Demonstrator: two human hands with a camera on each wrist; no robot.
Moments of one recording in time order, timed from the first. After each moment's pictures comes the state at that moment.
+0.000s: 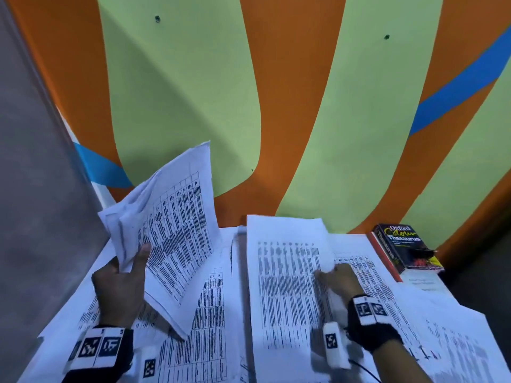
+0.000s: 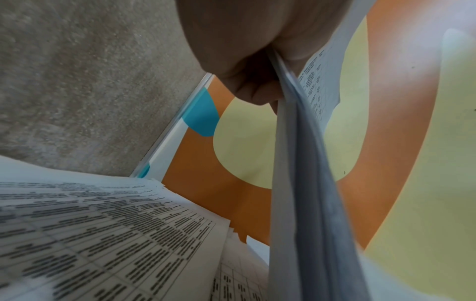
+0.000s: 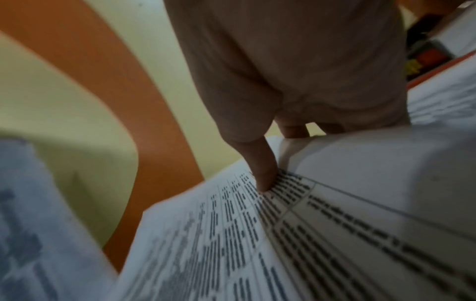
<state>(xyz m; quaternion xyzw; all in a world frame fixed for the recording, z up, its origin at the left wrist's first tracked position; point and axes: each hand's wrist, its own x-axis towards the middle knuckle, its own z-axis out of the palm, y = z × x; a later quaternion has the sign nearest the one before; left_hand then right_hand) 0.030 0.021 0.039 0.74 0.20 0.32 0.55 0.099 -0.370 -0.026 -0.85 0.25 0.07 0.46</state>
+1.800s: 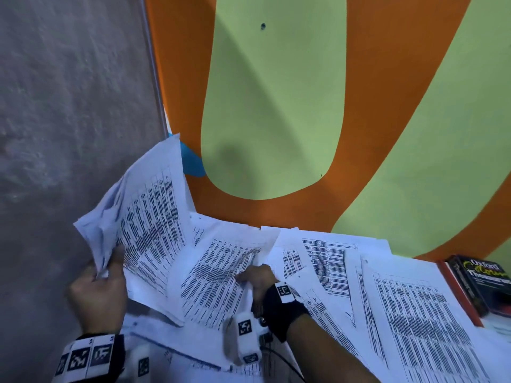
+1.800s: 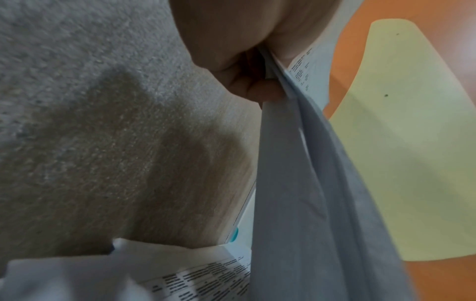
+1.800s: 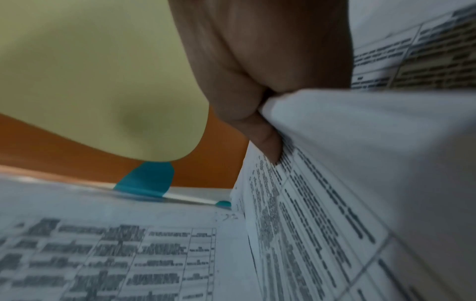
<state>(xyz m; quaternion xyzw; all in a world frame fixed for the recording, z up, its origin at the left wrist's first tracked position) -0.036 0.134 0.025 0.67 0.29 0.48 0.48 0.100 -0.082 -0.030 -0.73 0.11 0.35 0.57</state>
